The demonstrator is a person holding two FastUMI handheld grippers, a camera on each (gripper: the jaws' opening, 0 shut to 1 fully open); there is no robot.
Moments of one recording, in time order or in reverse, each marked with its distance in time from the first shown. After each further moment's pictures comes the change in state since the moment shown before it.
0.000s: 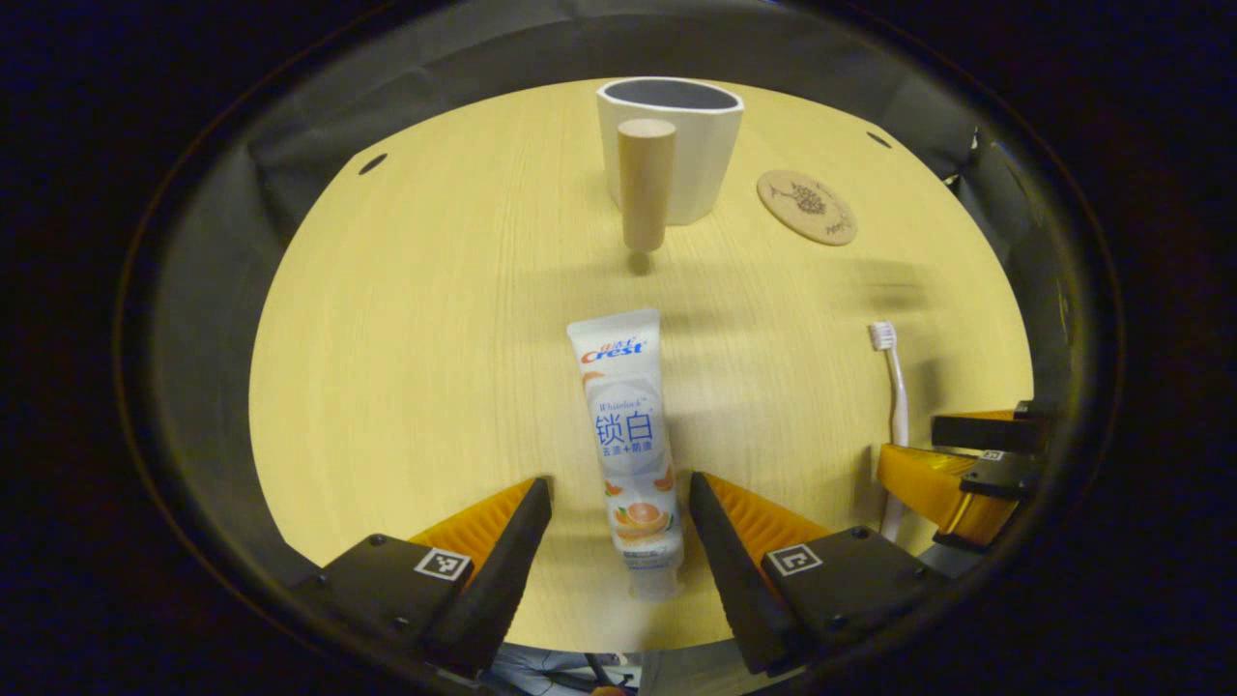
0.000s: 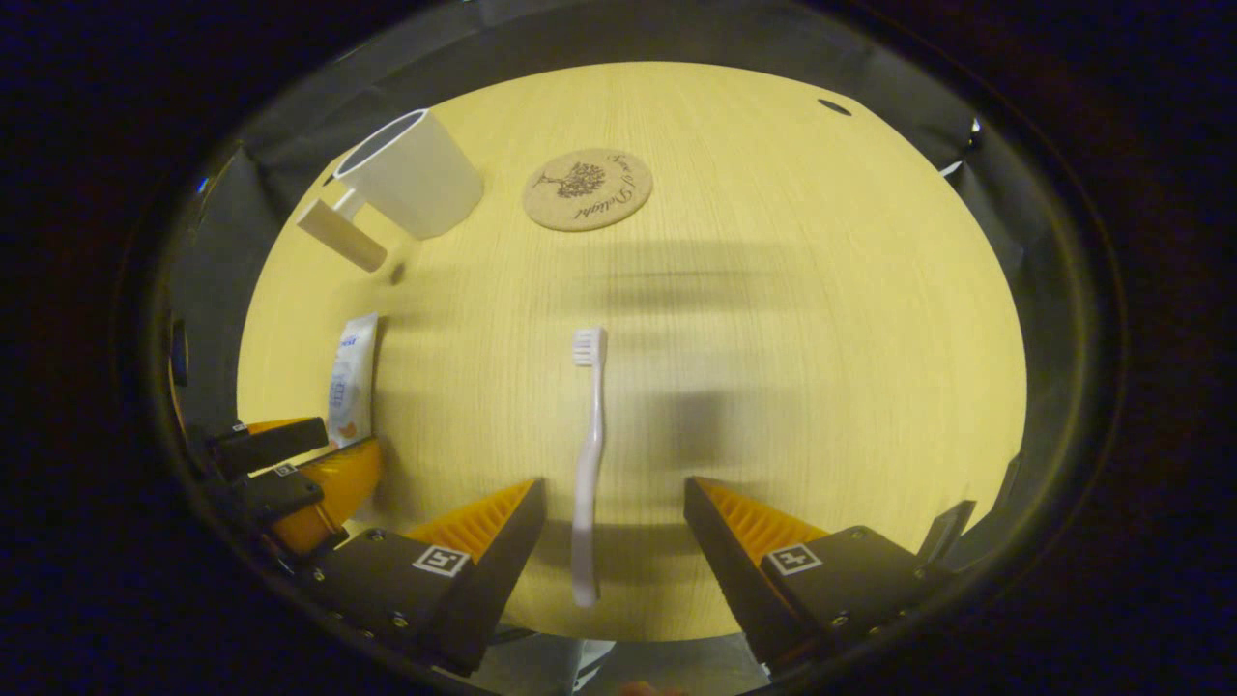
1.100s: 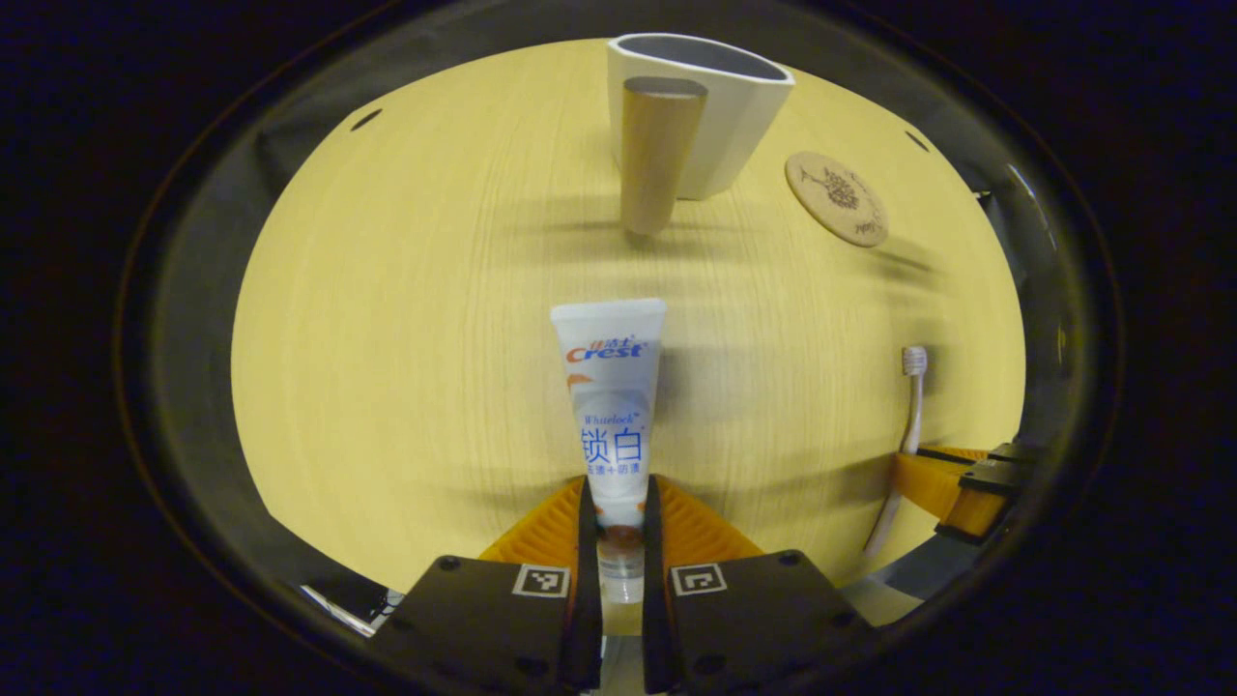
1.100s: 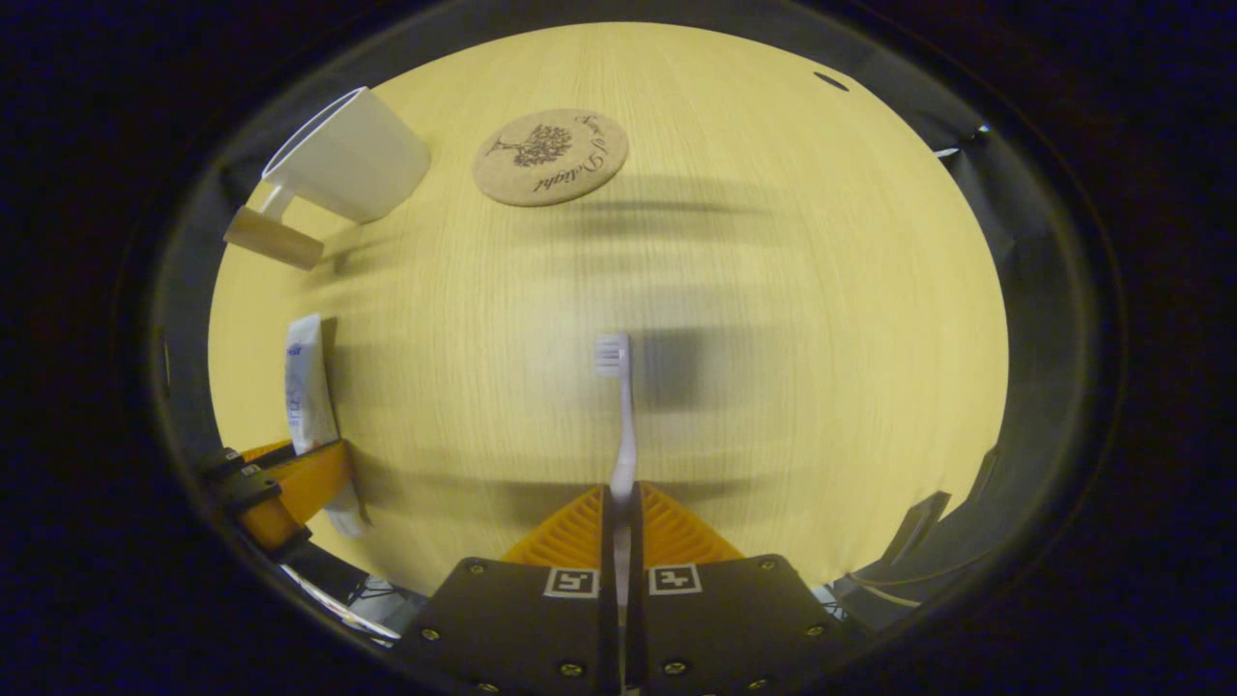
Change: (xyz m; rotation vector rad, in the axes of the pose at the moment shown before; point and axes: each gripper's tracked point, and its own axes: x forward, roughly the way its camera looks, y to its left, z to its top) left arm 0.003 -0.013 0.012 -0.100 0.120 -0.023; right arm 0.004 -0.008 0.006 0.029 0.149 -0.083
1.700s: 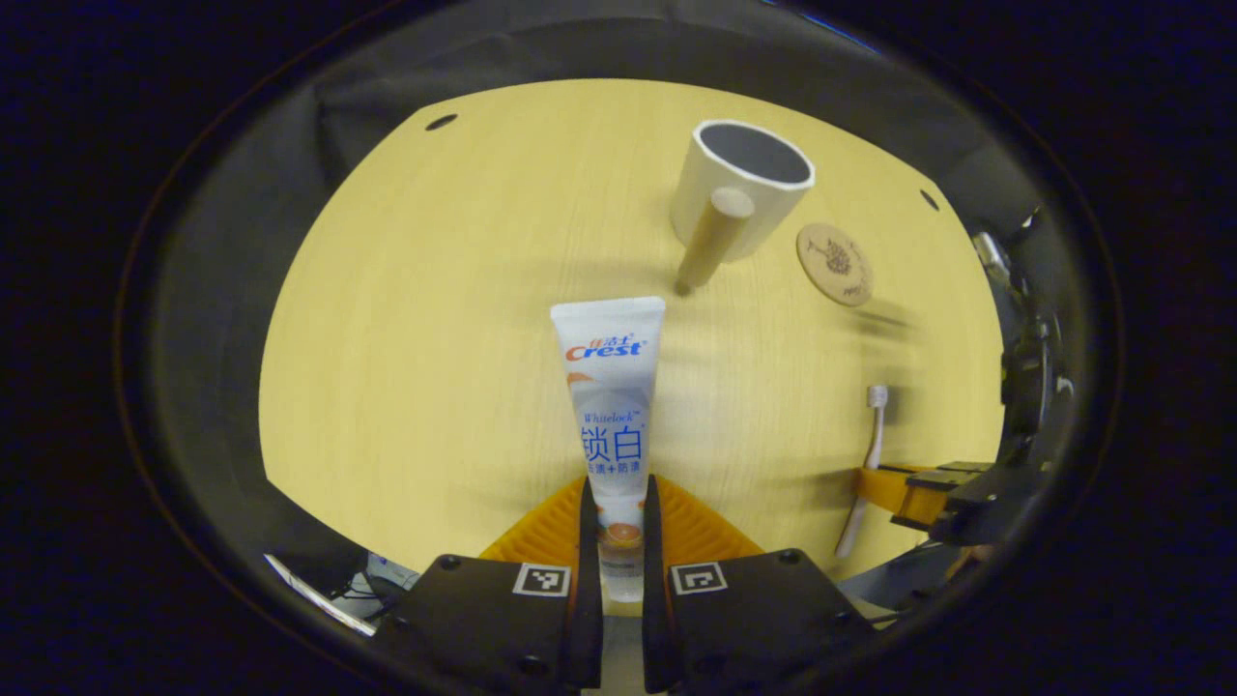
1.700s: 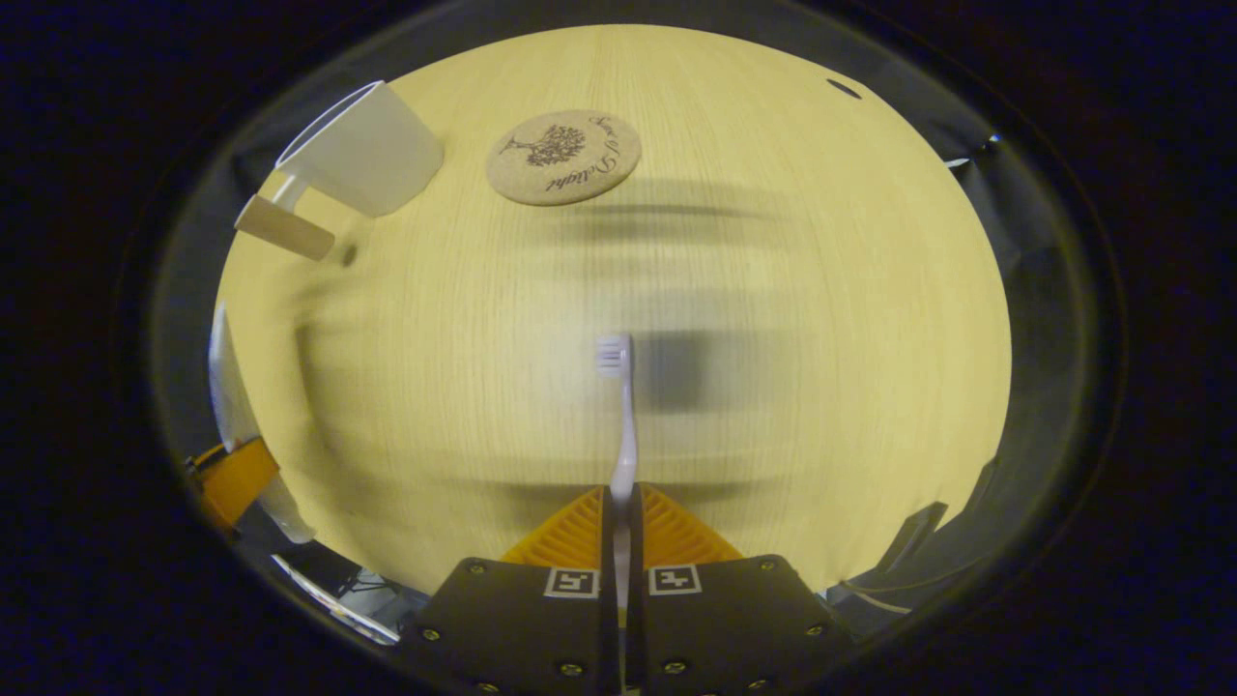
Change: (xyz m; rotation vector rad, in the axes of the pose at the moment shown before) left arm -0.078 0.024 0.022 -0.138 -0.160 0.000; right arm 0.000 0.000 0.001 -0.042 -0.014 0.010
